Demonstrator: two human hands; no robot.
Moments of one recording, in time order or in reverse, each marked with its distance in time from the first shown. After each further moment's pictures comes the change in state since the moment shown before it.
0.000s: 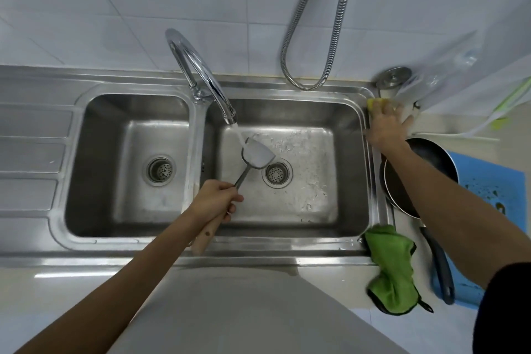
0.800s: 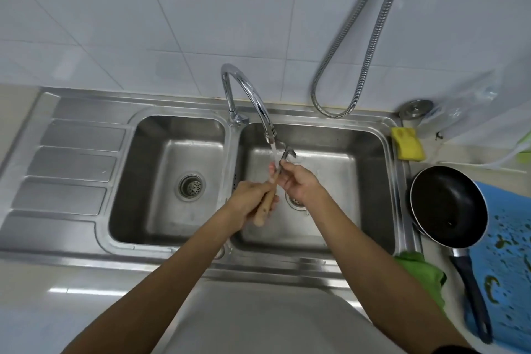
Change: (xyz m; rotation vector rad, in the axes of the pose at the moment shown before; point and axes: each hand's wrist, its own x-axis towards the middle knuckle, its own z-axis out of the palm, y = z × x) left_hand -0.017 0.042 -0.002 -0.203 -0.045 0.023; right_hand -0.144 -0.232 0.022 2.103 -0.846 0.398
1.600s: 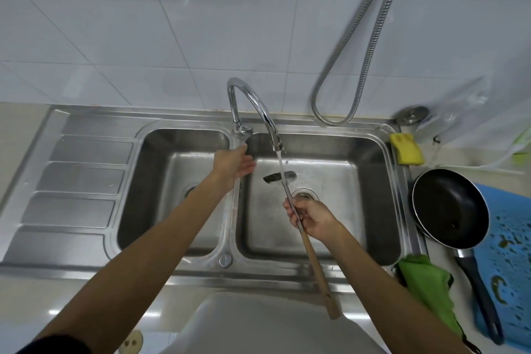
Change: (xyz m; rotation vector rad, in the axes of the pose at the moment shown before) left_hand 0.034 0.074 -0.047 -0.151 0.214 0.179; right_hand -0.039 0.029 -0.046 -0.279 0.063 0.080
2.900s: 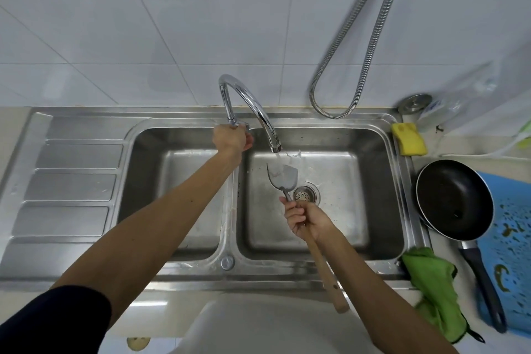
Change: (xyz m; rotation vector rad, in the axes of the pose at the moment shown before) left_hand 0.080 0.020 0.032 0.099 0.249 0.118; right_hand 0.011 0.011 0.005 0.615 -0.172 0.312
